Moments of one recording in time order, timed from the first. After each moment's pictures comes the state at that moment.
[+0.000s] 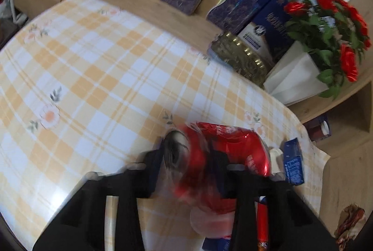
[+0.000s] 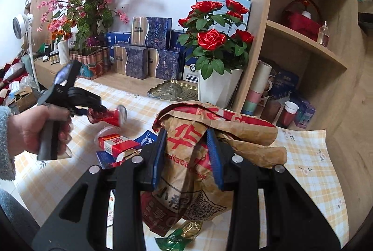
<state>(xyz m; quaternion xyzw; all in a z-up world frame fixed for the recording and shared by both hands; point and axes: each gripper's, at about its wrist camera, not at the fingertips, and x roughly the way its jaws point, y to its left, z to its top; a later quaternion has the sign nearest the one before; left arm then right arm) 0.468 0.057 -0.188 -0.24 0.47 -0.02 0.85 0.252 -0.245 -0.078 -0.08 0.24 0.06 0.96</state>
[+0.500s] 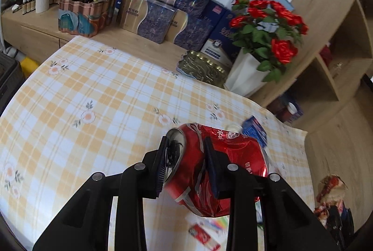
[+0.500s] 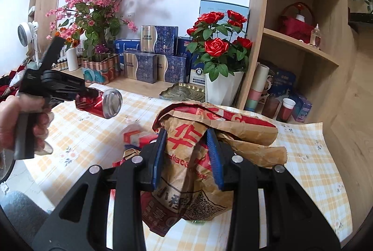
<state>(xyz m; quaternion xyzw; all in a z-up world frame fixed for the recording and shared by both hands) 0.341 0.062 -0.093 -0.20 0.40 -0.09 0.89 0.169 -0.222 -0.057 -0.06 0.24 0.07 0.97</state>
